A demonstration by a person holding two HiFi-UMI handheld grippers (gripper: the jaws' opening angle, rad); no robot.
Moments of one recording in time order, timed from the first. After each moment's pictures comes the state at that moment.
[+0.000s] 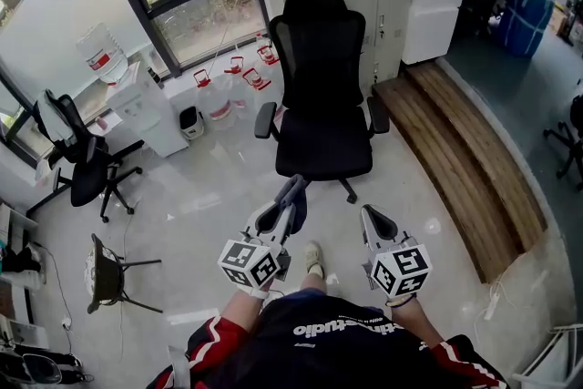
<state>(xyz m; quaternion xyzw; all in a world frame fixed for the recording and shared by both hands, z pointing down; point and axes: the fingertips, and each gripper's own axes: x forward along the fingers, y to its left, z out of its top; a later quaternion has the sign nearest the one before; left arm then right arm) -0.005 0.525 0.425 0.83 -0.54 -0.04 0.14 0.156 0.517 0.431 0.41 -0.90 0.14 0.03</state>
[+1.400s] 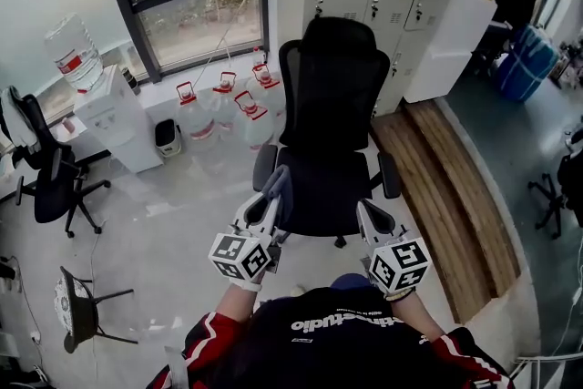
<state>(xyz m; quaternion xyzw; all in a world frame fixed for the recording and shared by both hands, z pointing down) -0.225 0.225 0.413 0.81 -0.56 -0.12 0.16 -0.046 0.217 0.388 0.40 -0.91 0.09 0.09</state>
